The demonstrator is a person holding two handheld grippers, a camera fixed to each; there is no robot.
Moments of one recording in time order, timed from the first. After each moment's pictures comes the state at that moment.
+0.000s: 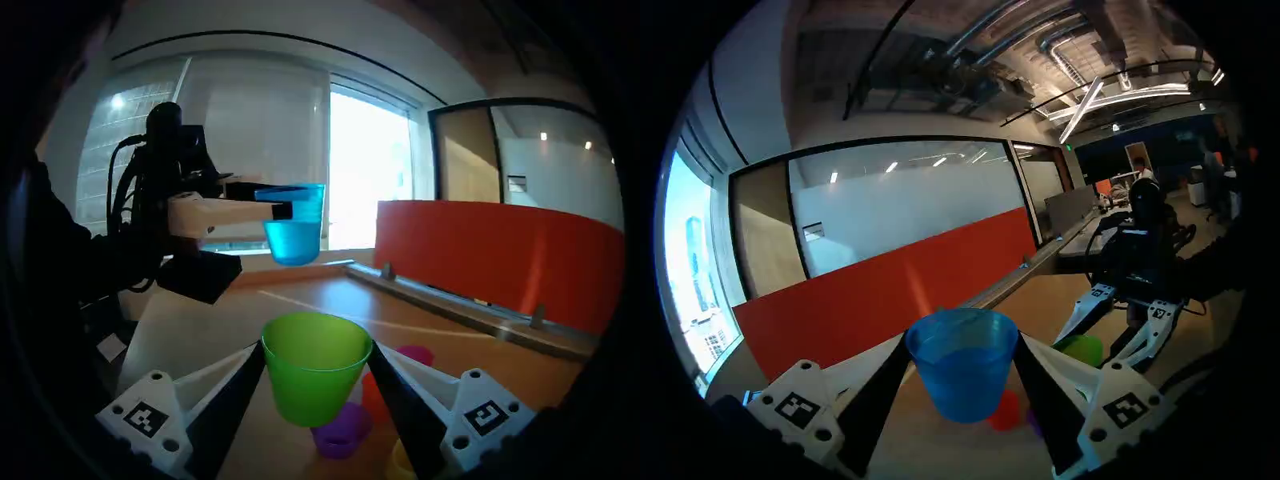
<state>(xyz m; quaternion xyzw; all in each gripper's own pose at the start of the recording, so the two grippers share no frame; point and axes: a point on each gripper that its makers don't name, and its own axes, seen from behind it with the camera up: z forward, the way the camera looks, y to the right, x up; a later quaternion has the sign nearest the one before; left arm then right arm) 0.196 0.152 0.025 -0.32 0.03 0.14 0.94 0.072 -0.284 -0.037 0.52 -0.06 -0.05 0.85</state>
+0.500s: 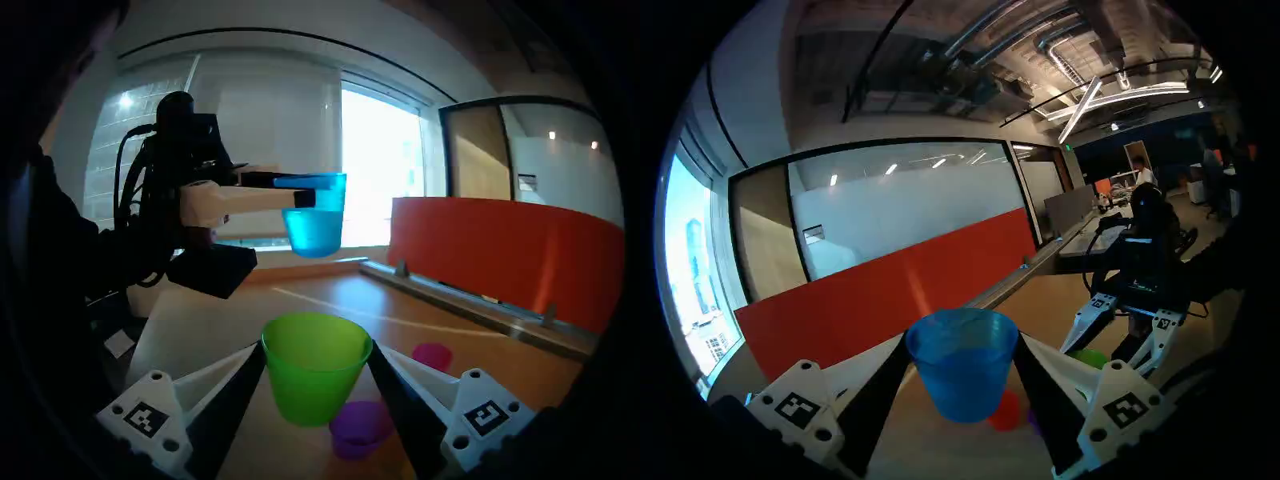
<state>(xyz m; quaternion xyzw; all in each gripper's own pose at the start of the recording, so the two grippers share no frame) 0.198 0.153 0.021 -0.32 0.03 0.15 0.94 0.065 -0.300 -0.054 0.55 -0.06 -0.05 0.83</state>
